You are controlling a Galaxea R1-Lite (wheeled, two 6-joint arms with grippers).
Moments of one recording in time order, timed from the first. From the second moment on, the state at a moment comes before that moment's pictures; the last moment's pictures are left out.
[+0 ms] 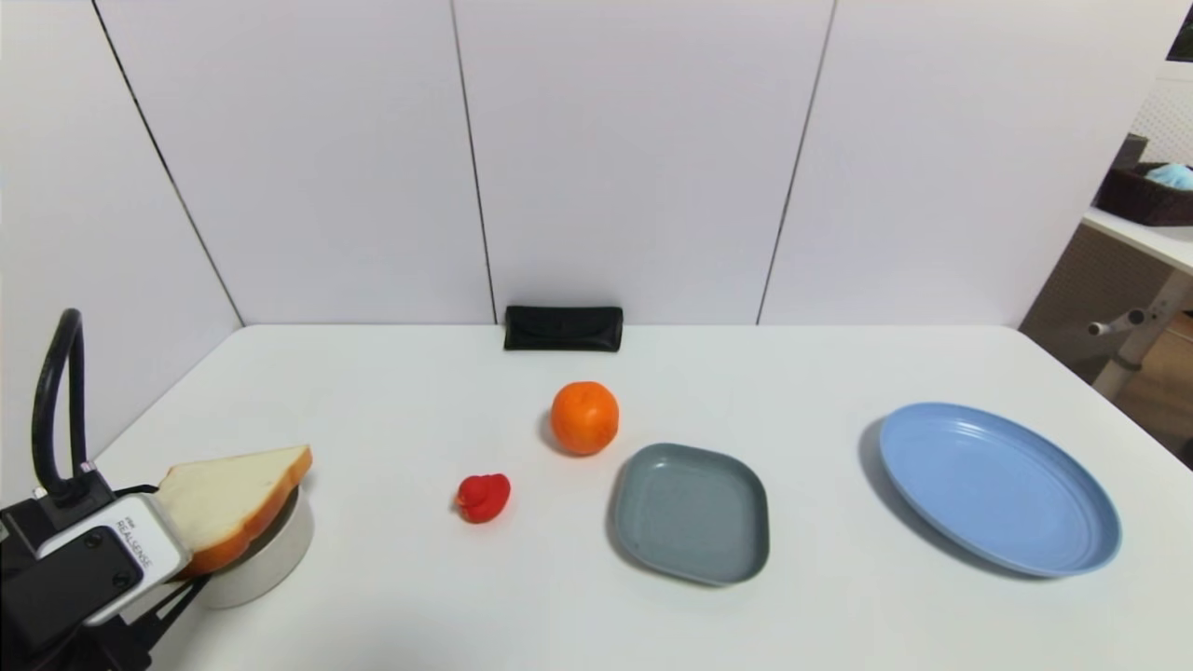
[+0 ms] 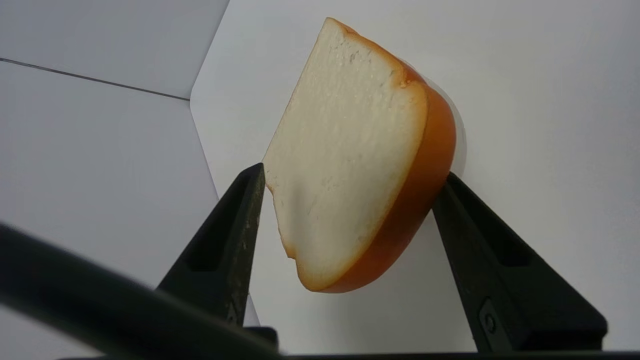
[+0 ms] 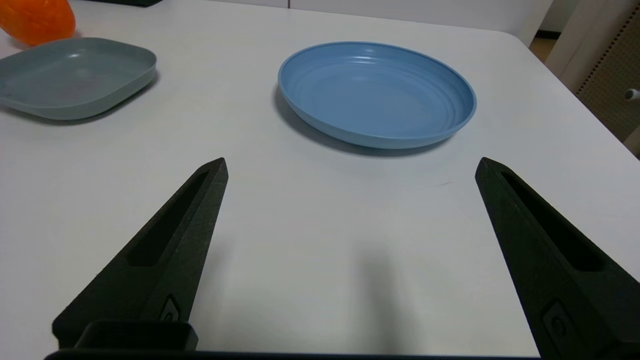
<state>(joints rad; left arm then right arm) -0.27 0.92 -0.36 -0.14 0.23 0.85 0.00 0.00 0.00 0.01 0.04 -0.09</state>
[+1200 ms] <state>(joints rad) -0.31 0.88 -0.53 0.00 0.13 0.85 0.00 0.00 0.00 0.01 0.04 -0.09</state>
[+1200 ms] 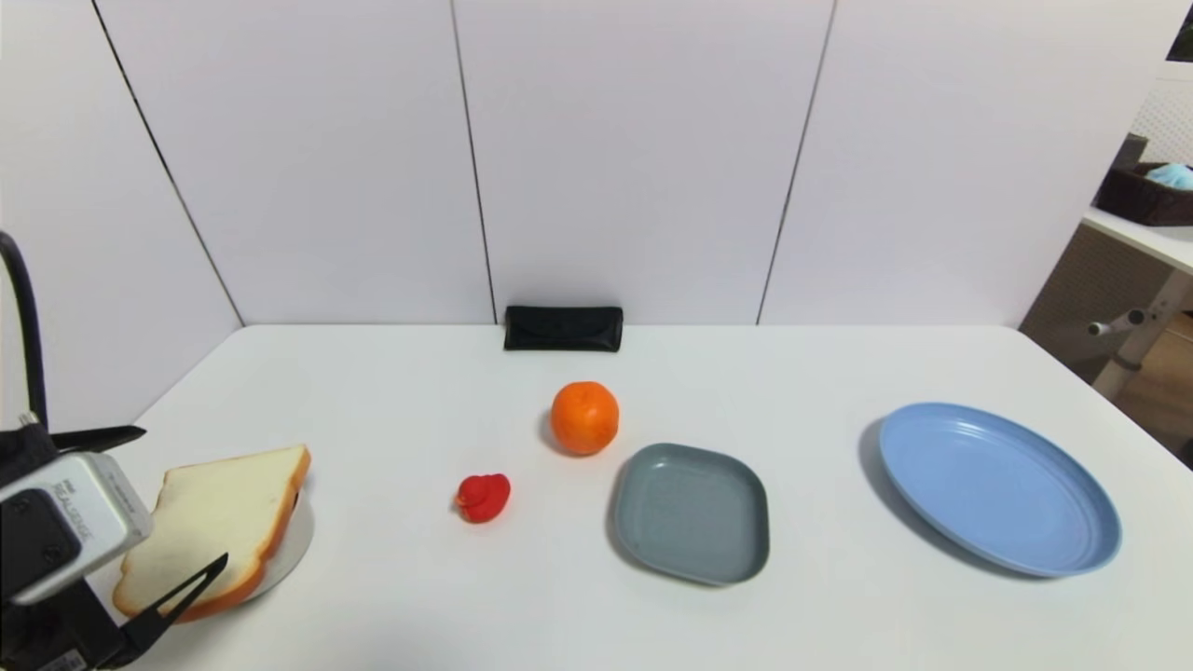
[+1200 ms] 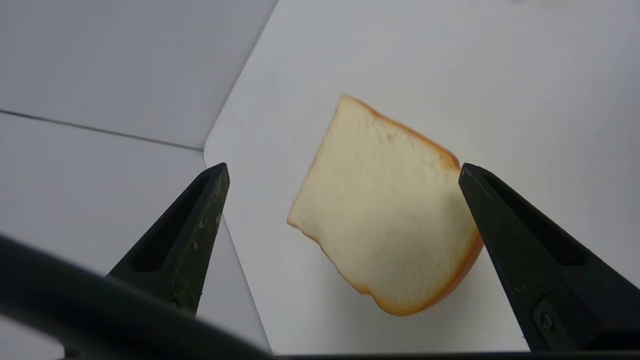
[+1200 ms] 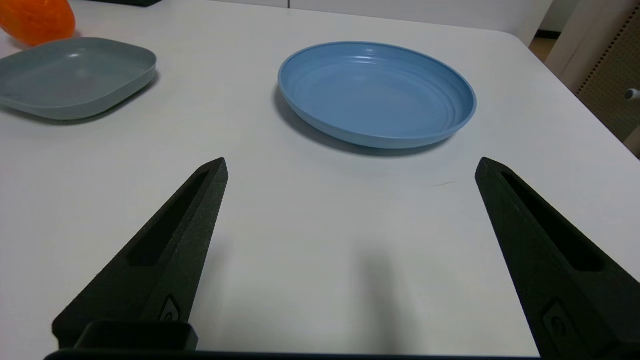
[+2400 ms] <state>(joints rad) -0.06 0.41 -0.56 0.00 0.07 0.37 0.00 0.00 0.00 0.01 0.04 -0.09</state>
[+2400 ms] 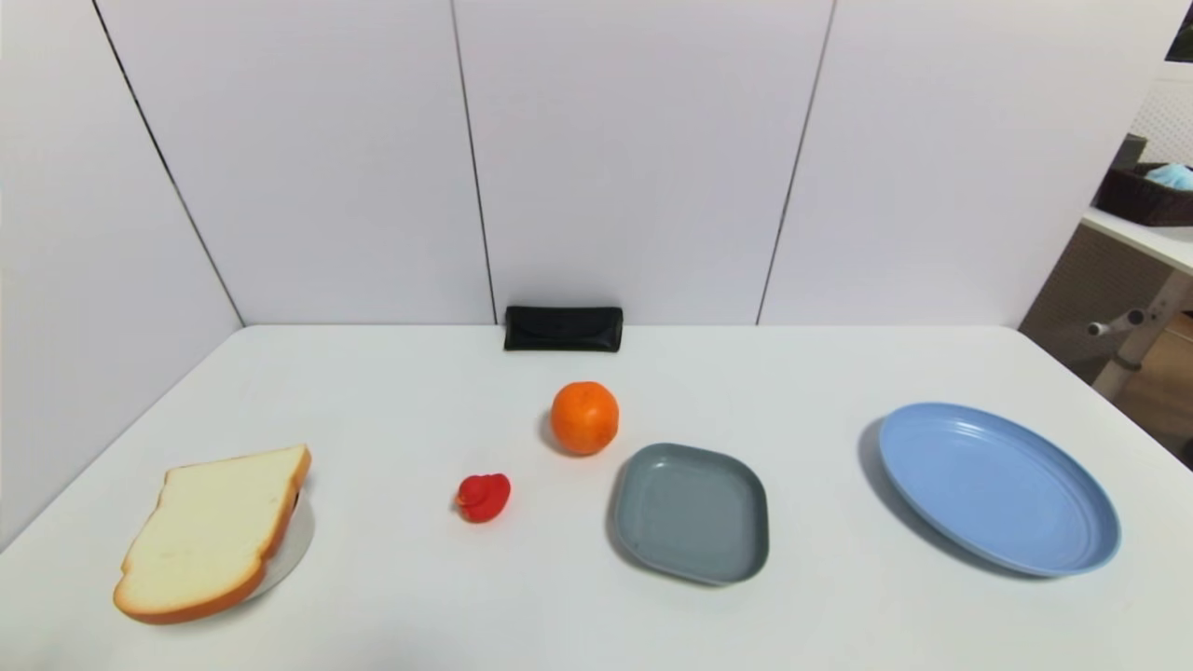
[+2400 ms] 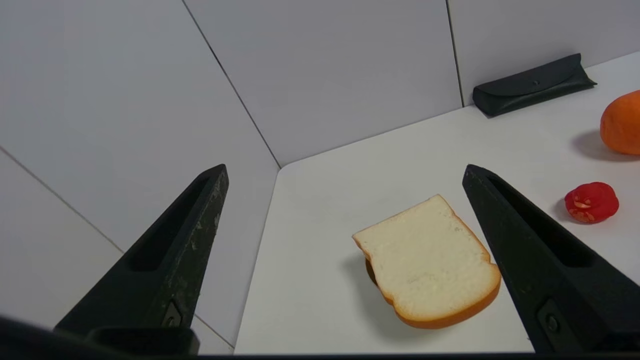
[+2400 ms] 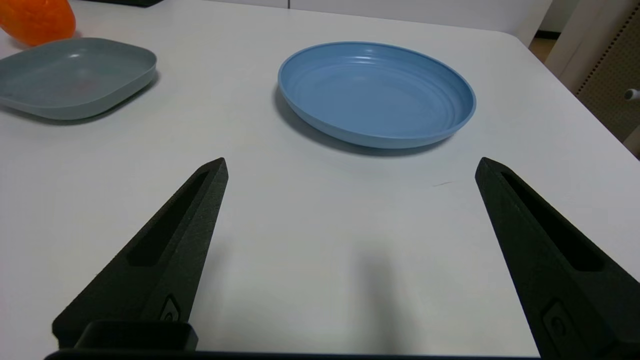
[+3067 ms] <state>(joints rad) -0.03 0.23 -0.12 -0.25 0.01 0.25 0.00 0.00 0.00 0.01 0.04 -0.09</state>
